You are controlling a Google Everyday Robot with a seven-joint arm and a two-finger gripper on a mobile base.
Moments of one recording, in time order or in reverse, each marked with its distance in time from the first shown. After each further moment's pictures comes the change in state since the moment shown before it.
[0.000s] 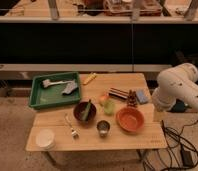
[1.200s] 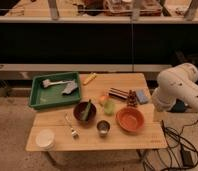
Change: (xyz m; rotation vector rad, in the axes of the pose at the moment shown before) arm 0.000 0.000 0.000 0.000 0.000 0.000
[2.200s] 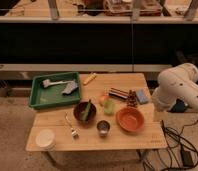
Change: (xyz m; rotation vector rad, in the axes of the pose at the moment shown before) arm 0.005 -0.007 -0.003 0.036 -0.020 -0.033
